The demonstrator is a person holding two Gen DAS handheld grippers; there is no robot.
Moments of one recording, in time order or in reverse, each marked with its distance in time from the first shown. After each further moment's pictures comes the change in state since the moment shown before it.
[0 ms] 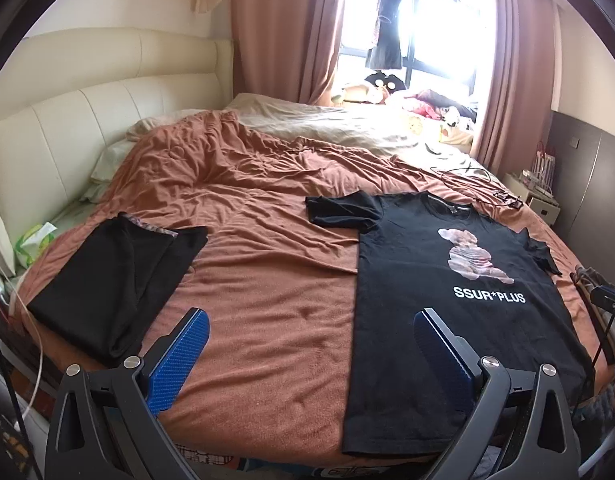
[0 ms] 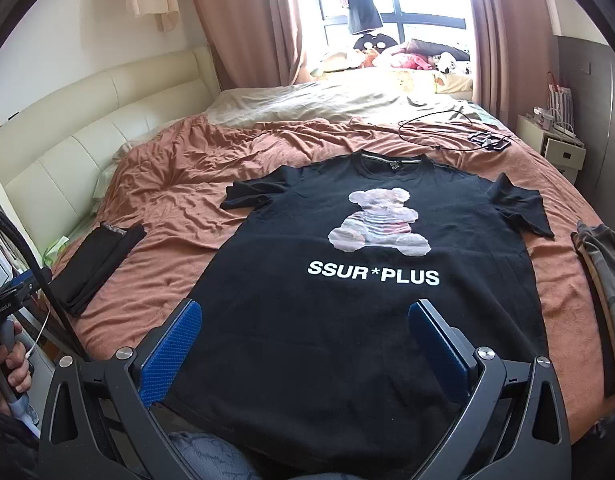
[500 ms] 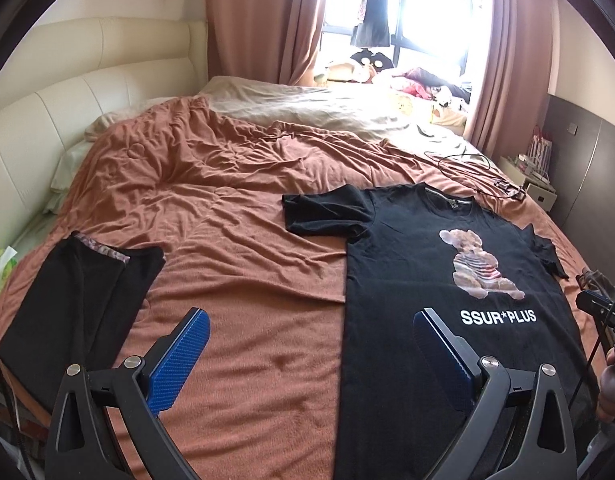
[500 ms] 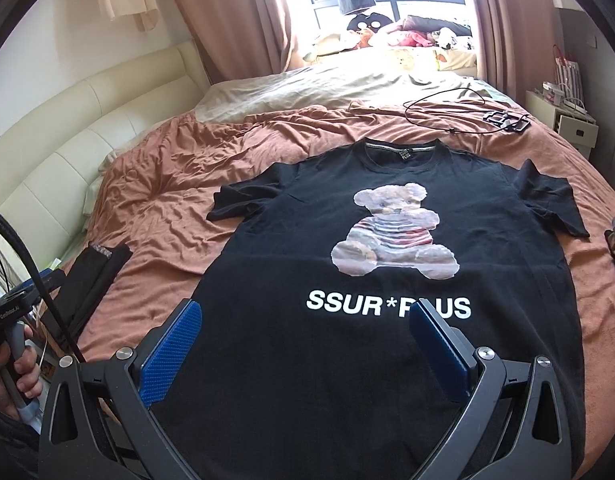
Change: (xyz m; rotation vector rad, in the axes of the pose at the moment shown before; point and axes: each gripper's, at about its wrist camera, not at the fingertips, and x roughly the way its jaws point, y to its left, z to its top) left arm 0.099 -0.019 0.062 0.035 0.077 -0.042; right arm 0.091 -0.018 0.048 0.084 0.047 0.035
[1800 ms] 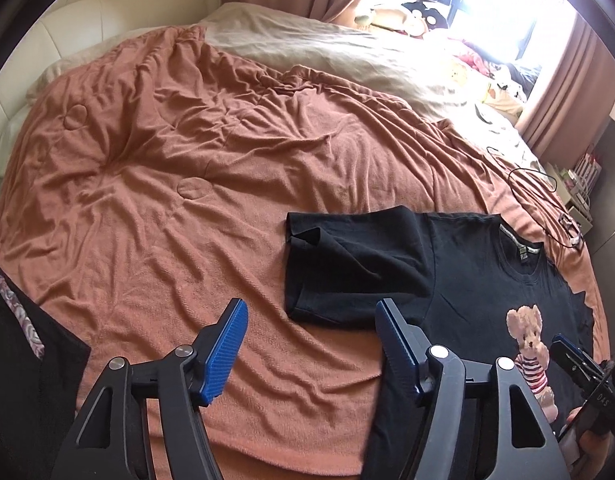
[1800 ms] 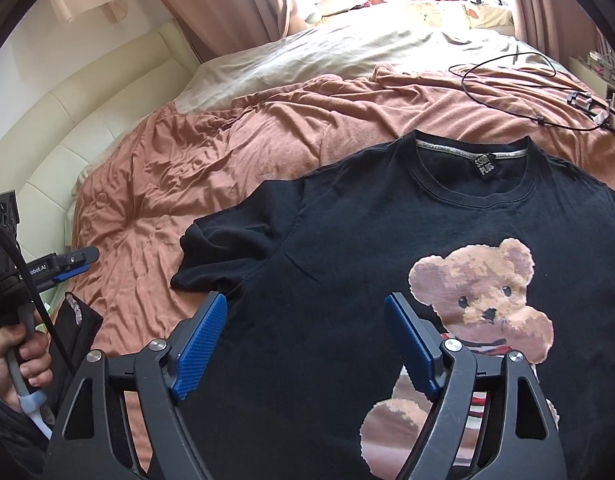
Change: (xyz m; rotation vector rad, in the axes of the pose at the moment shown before) left arm 0.248 0.035 0.147 -0.151 0.254 0.024; right arm 0.266 -0.019 0.143 0.071 0.142 0.112
